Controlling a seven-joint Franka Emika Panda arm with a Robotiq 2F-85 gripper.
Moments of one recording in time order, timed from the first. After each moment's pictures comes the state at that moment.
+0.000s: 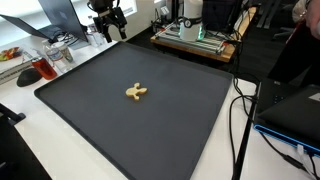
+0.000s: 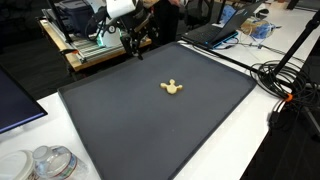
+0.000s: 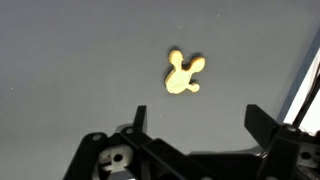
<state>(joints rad) 0.01 0.14 -0.29 -2.13 0.48 2.22 -0.69</state>
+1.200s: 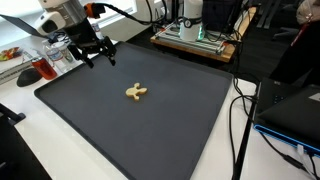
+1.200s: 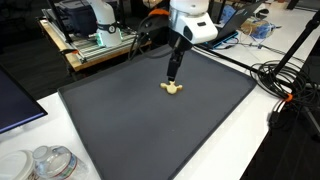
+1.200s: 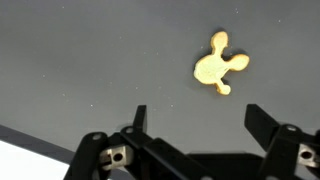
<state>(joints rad) -0.09 0.59 -0.02 -1.49 0.03 1.95 -0.64</state>
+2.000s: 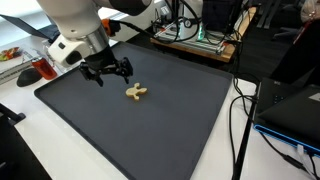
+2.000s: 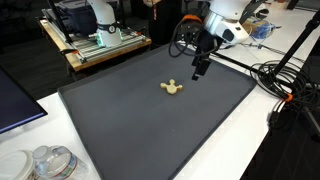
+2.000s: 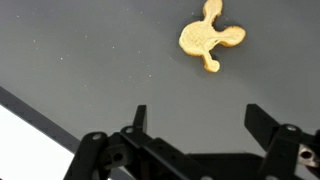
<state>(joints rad) 0.05 0.74 0.03 -1.31 -0.16 1.90 -0.52</state>
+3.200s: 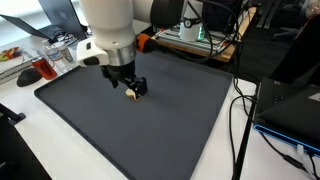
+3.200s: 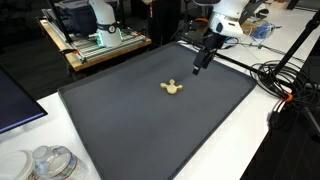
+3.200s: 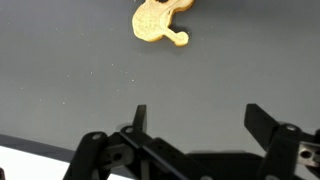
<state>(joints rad) 0.18 0.69 -0.02 -1.47 -0.24 2.09 0.17</state>
